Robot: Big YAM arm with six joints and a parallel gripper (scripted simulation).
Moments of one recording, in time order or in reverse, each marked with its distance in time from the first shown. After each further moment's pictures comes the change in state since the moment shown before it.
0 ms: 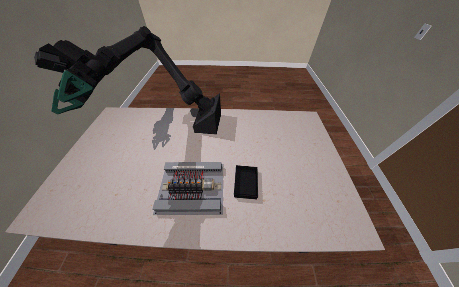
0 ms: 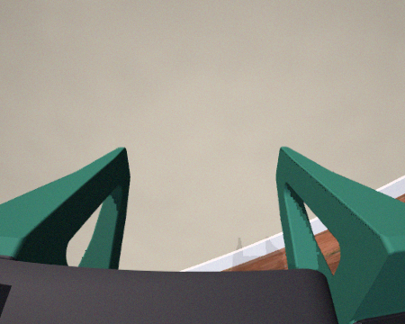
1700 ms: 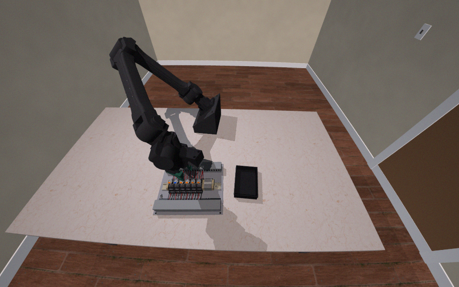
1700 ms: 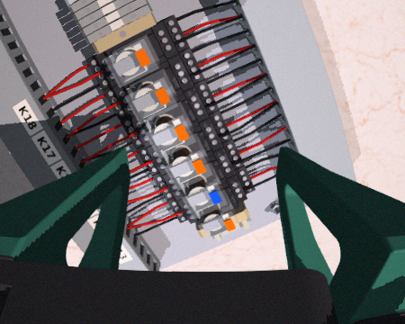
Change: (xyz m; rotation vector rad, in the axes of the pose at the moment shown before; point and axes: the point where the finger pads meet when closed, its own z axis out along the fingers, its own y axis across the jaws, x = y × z) arm 0.421 -0.001 0.027 -0.454 1.451 -1.355
